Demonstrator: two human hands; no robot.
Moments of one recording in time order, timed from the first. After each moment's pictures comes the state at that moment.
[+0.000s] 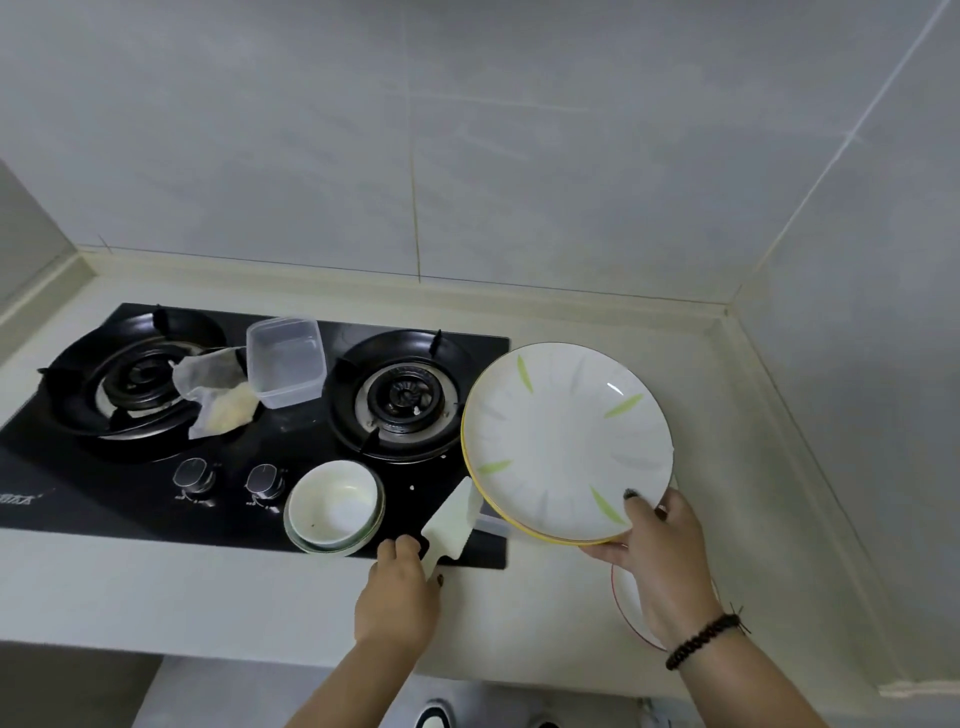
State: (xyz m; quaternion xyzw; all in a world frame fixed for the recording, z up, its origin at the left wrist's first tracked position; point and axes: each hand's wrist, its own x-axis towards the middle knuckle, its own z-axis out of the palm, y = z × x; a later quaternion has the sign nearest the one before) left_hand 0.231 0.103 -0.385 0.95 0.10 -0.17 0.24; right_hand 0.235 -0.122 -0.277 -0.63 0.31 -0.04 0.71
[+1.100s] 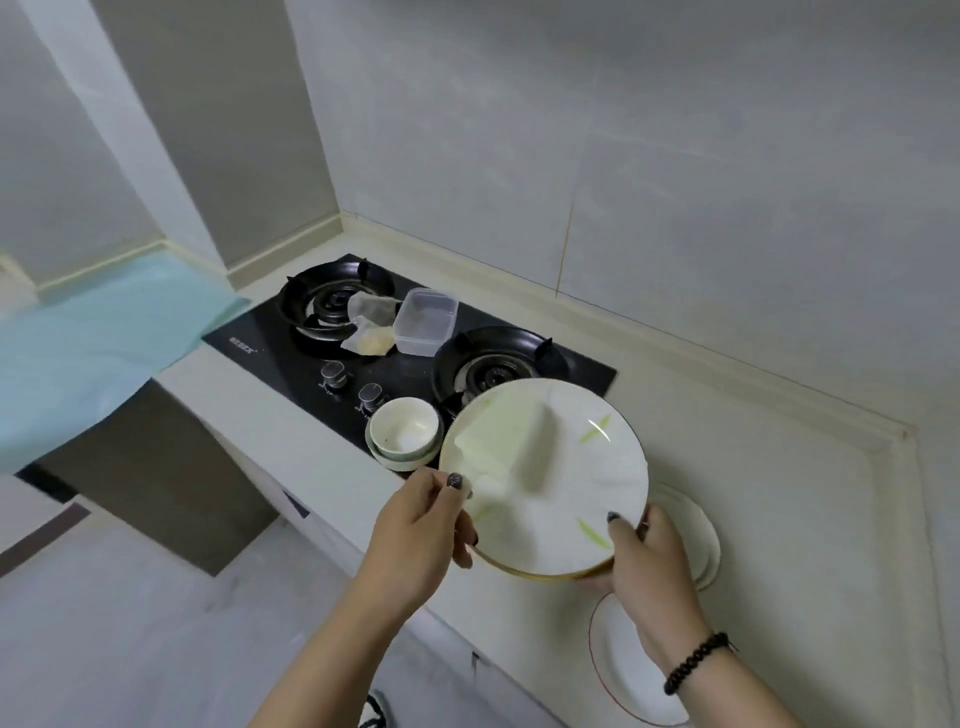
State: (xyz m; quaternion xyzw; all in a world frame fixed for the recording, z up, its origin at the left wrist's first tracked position) left_hand 0.157 0.012 -0.221 0.74 0.31 0.04 0.60; right_hand 0.248 -0.168 -0.281 -0.75 0.11 0.16 0.63
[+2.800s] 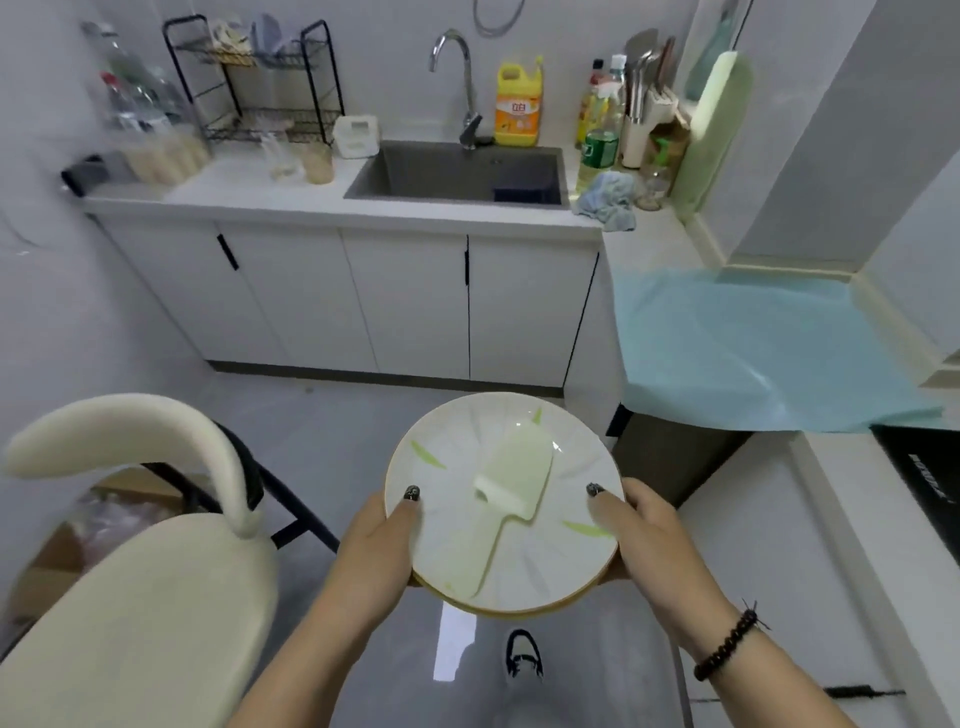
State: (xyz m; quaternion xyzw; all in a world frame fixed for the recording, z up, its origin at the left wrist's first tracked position) left_hand -0.323 0.414 -0.259 0.42 0.66 0.34 0.52; right_hand -0.094 0.410 -0.250 -0.66 -0.38 0.53 0.38
